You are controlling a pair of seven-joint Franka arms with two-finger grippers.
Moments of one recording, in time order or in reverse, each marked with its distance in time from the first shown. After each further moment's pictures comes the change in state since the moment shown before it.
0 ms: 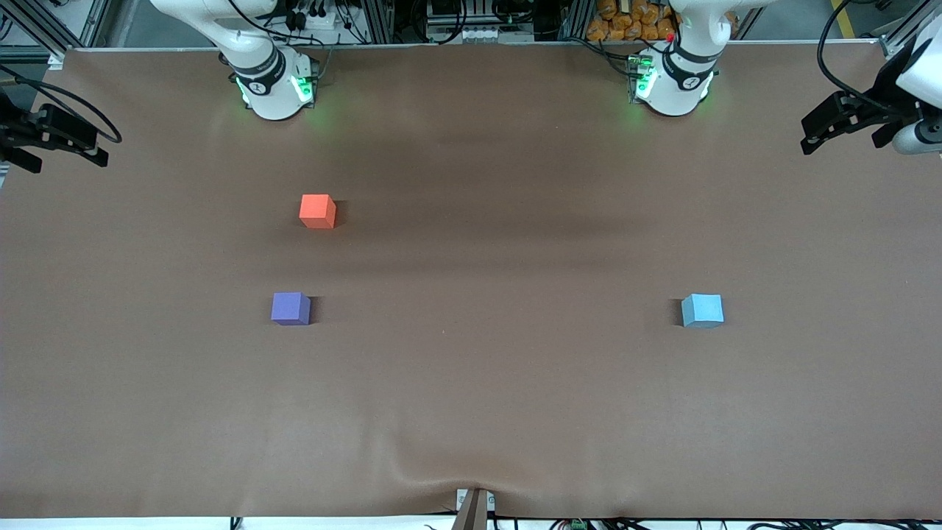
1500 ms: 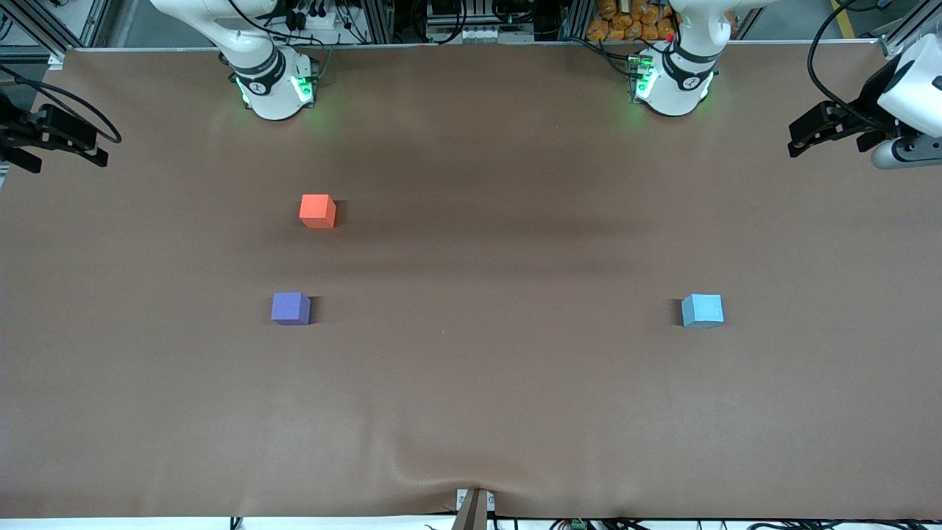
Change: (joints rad) left arm -0.011 0.034 0.001 0.010 -0.015 -0.043 0.002; right arm -0.001 0.001 0.000 0.000 0.000 -0.001 0.001
